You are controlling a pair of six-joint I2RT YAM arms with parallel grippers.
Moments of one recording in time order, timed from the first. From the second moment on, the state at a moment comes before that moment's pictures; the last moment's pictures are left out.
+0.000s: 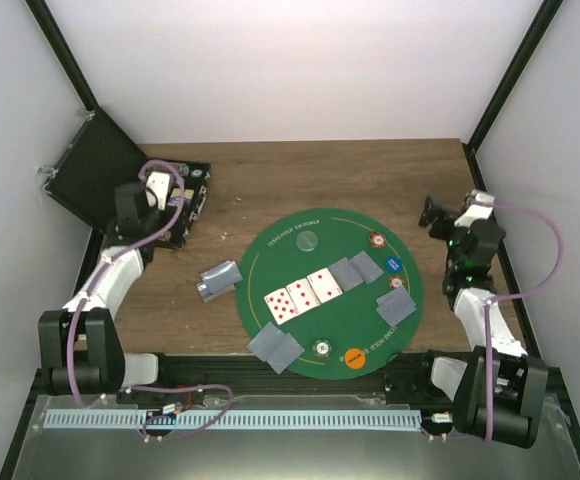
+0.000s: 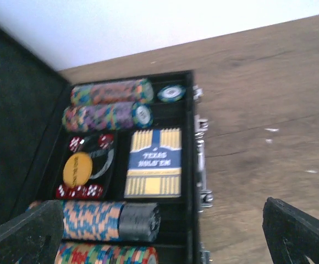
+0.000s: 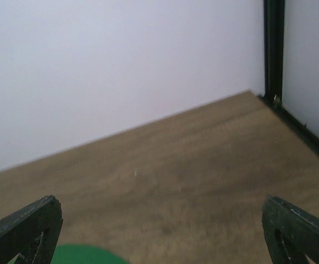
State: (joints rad) left arm 0.03 1.32 0.90 -0.13 0.11 0.23; right arm -0.23 1.04 0.55 0.35 -0.20 0.29
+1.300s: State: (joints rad) left arm 0.02 1.56 0.28 1.12 0.10 0.01; right arm -0.11 1.52 0.21 1.25 -0.47 -0.02
